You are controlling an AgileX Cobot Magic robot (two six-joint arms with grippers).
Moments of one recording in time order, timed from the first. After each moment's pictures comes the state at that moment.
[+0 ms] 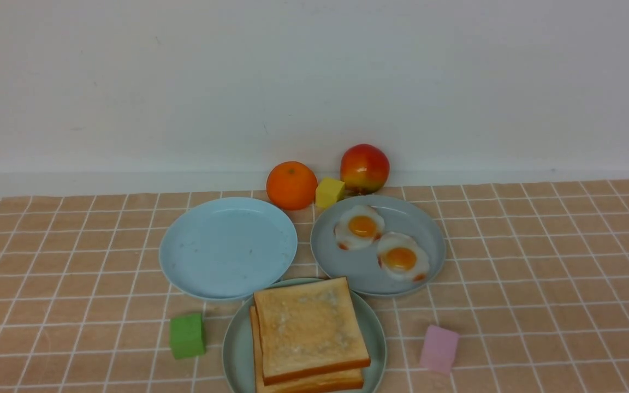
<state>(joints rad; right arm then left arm) 0.58 0.23 -0.50 0.06 0.60 0.05 -0.07 -0.01 0.03 0.07 0.38 -0.20</state>
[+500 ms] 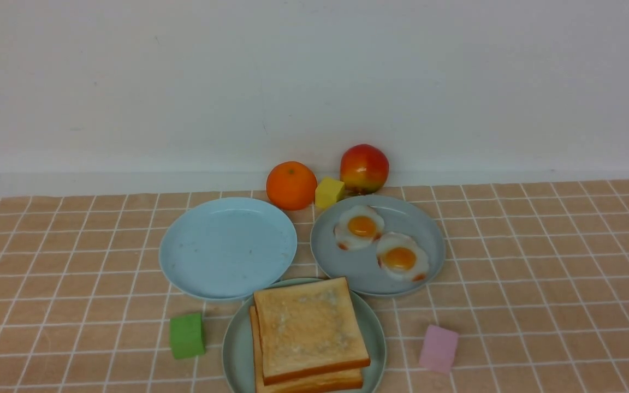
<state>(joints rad) 0.58 0.23 -0.50 0.04 0.60 0.05 -0.07 -0.01 0.03 0.07 0.38 -0.20</state>
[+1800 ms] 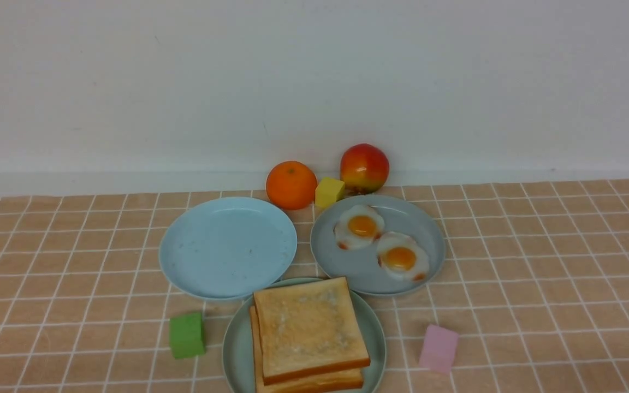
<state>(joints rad) 0.06 -0.01 0.01 -0.05 0.39 0.05 -0.07 -0.01 0.03 0.07 0.38 -0.20</state>
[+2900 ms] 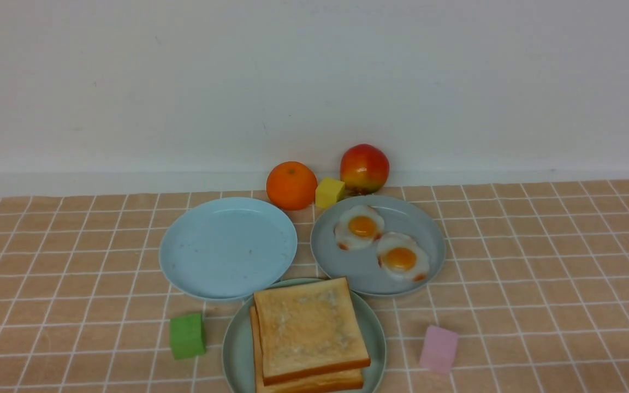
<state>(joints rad) 0.06 -0.01 0.01 -0.05 0.39 0.05 -0.07 -0.01 0.03 0.07 0.38 -0.20</state>
